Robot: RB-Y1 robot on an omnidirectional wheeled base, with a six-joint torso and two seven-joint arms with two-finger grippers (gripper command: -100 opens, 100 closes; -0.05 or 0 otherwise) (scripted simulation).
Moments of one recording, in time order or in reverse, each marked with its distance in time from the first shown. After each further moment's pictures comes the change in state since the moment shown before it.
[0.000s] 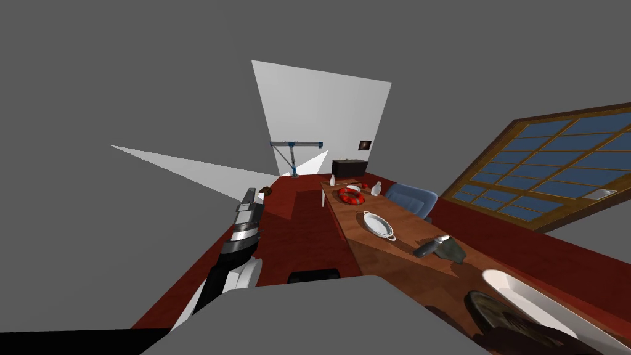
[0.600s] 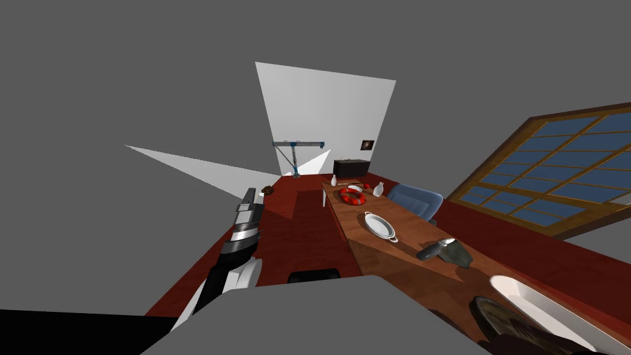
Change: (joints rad) left arm 0.000 0.000 0.000 0.000 0.000 0.000 0.000; right arm -0.046 0.061 0.023 0.079 0.005 -0.022 0.008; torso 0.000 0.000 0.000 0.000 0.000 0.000
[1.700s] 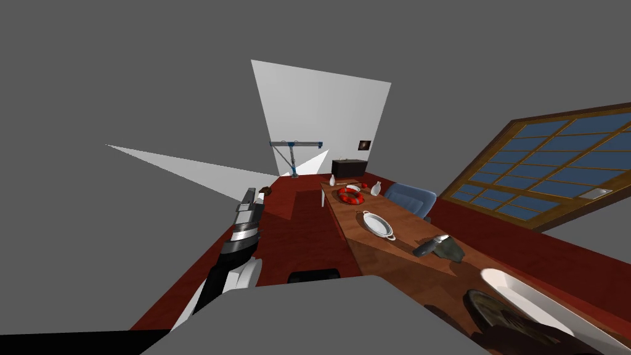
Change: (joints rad) left arm 0.000 0.000 0.000 0.000 0.000 0.000 0.000; right arm 0.040 -0.061 -0.020 -0.077 -0.008 0.022 -0.007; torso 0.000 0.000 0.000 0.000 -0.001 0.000
